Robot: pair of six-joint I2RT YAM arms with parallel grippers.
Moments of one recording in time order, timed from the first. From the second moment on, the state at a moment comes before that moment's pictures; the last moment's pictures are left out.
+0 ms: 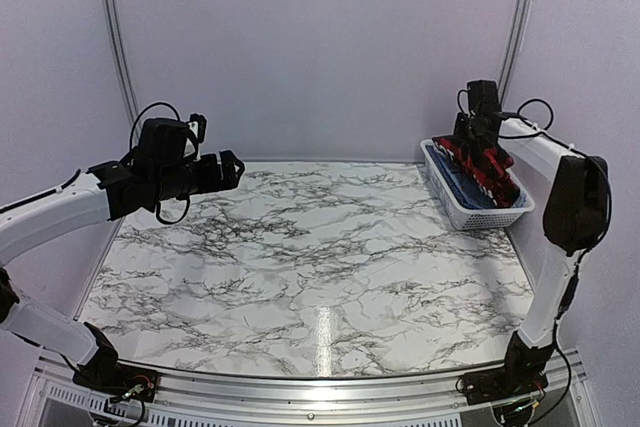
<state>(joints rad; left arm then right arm) -0.62 1.32 1.08 -0.25 -0.20 -0.47 0.07 1.93 1.73 -0.38 0.35 0.28</state>
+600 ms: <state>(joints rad) -0.61 1.32 1.09 -0.25 -0.20 -0.47 0.80 1.76 2.03 -0.02 0.75 -0.44</state>
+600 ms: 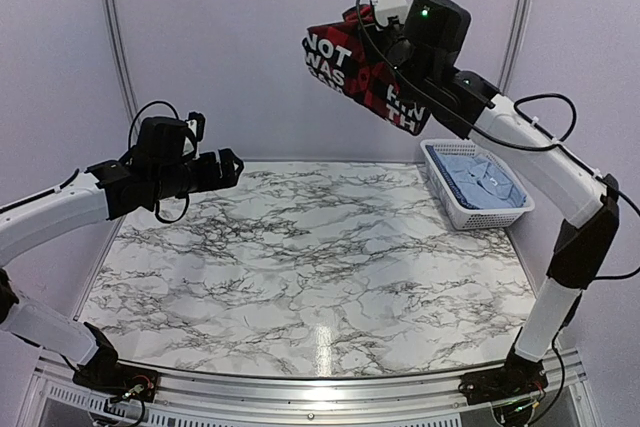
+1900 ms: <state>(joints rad) -0.58 1.35 1.07 -0.24 -0.07 -0.52 0.61 1.86 1.51 -0.27 0.21 0.24</state>
